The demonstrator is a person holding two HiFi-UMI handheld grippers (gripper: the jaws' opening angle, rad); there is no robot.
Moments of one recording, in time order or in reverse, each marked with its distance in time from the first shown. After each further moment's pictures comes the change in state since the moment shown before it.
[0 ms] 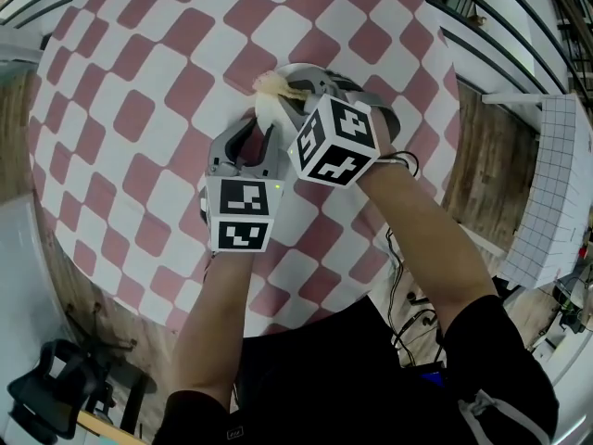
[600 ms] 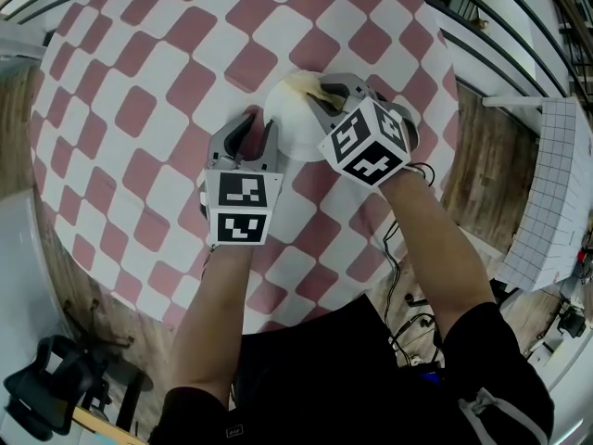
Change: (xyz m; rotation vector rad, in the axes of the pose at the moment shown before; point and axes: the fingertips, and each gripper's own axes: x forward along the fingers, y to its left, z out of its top) left arm 0.001 0.003 0.002 -0.018 -0.004 0.019; right arm -0.022 -0.008 -0.041 0.160 -0.004 -0.032
